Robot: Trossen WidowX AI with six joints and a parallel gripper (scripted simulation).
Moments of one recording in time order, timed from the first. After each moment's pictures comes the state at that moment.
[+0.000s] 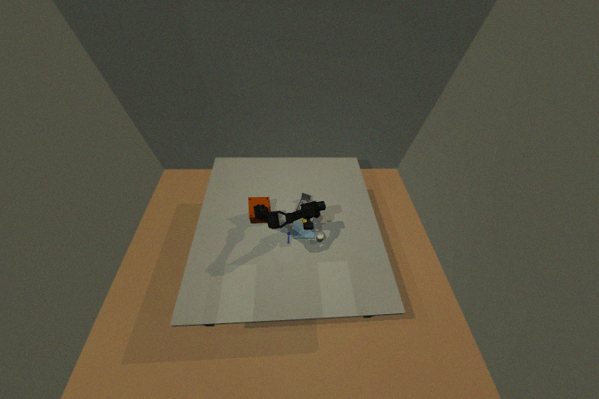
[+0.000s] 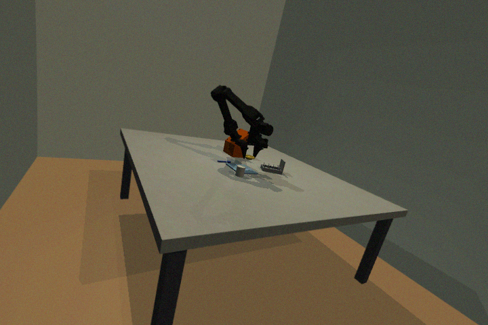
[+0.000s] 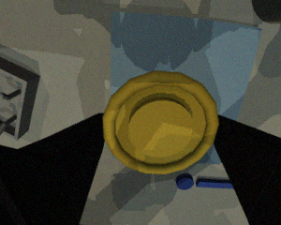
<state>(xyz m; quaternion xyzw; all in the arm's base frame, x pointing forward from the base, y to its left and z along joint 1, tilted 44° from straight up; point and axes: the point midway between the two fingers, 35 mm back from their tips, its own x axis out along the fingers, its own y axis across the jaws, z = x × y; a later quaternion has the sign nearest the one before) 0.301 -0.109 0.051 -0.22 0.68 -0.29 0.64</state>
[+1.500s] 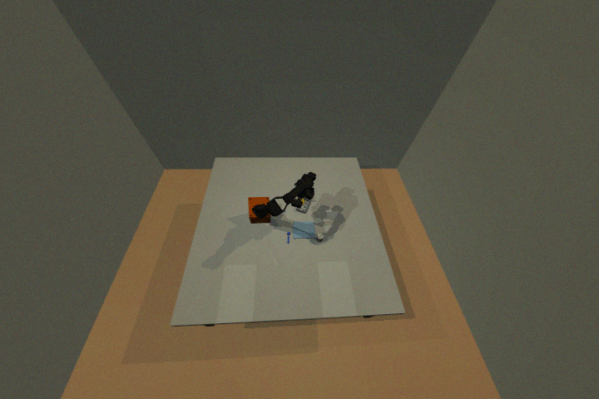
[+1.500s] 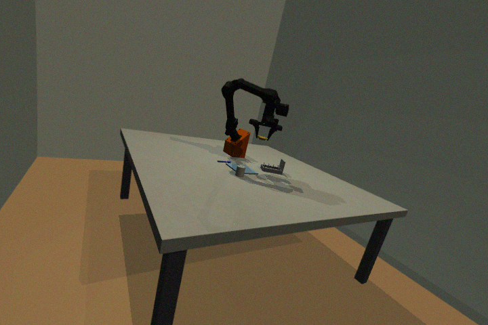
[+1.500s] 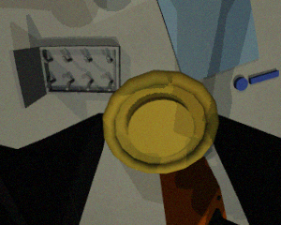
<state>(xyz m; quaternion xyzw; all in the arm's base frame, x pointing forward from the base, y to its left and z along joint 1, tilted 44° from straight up) 0.279 0.039 0.066 -0.09 0.59 -0.44 0.67</state>
